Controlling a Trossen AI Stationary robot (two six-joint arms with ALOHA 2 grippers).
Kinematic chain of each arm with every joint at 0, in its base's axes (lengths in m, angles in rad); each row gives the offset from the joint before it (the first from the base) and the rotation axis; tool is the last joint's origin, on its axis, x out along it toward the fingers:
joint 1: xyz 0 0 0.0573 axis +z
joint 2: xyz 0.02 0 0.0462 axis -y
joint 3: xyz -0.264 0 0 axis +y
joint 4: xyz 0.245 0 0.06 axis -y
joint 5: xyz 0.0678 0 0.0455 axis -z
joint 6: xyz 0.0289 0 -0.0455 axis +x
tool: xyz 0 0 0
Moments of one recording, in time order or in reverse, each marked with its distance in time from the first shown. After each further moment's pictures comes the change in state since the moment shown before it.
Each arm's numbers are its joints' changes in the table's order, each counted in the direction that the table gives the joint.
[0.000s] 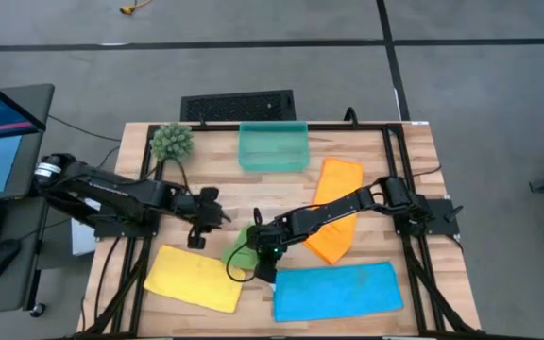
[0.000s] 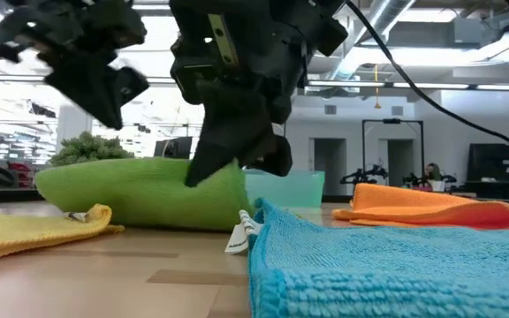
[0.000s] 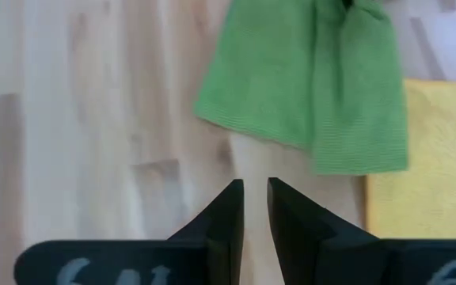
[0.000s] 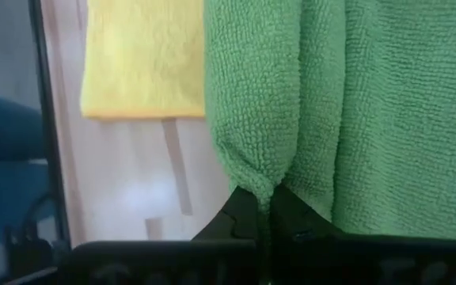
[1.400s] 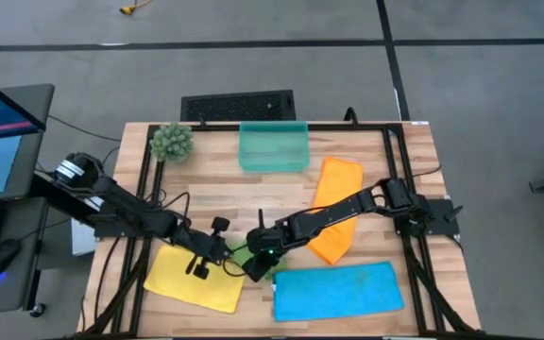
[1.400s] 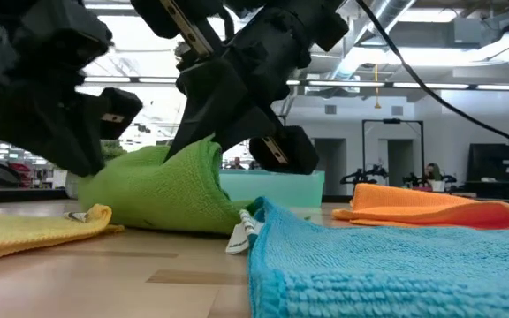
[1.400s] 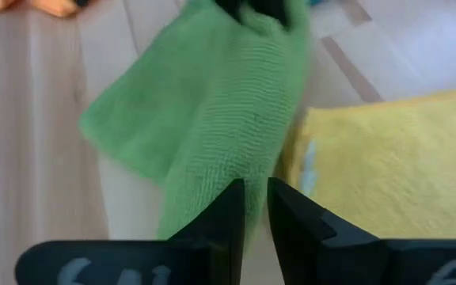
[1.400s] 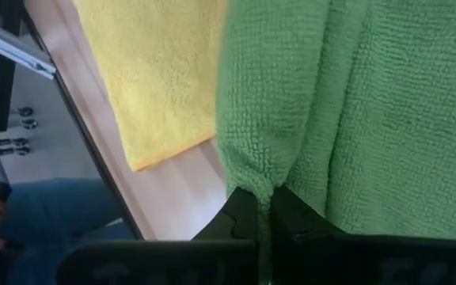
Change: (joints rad) left arm -0.272 -0.264 0.189 0.647 -0.132 -0.006; right arm 0.030 0.002 -0.001 0.065 0.002 0.495
